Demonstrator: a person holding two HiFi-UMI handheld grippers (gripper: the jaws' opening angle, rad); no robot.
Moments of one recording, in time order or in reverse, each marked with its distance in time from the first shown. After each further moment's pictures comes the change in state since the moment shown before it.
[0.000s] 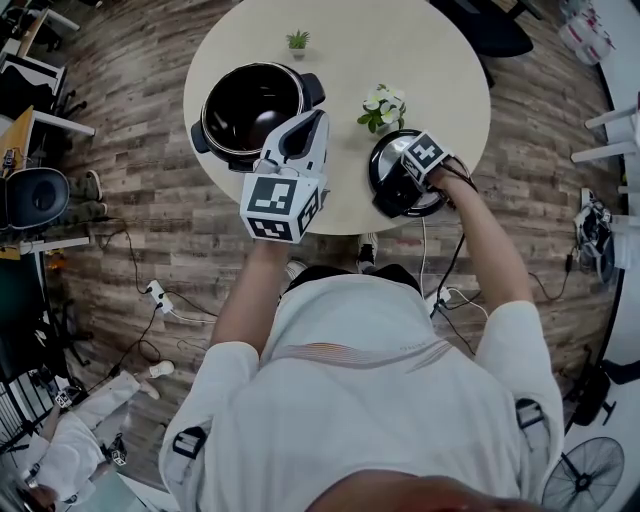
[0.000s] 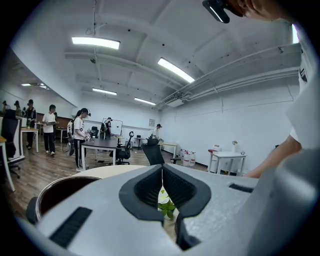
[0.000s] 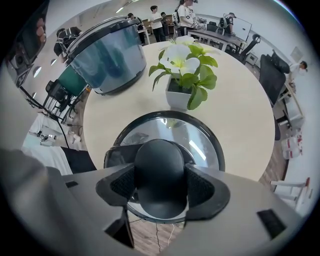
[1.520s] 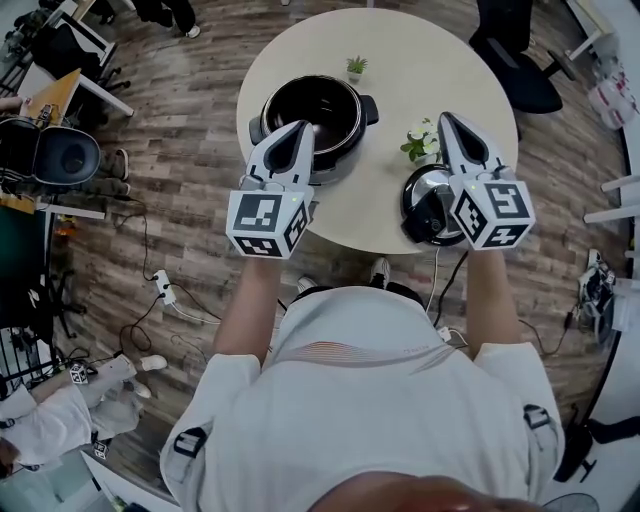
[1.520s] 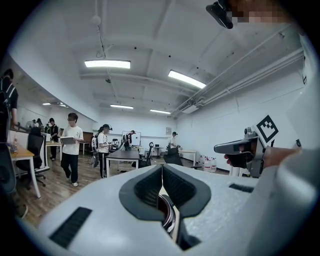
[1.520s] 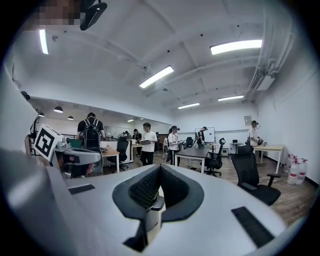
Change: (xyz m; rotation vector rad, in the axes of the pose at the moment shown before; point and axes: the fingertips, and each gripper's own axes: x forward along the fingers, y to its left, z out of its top) left arm -0.115 0.073 0.058 0.032 -0.097 0.229; right arm -0.369 0.114 0.138 0.032 -1.364 -0.182
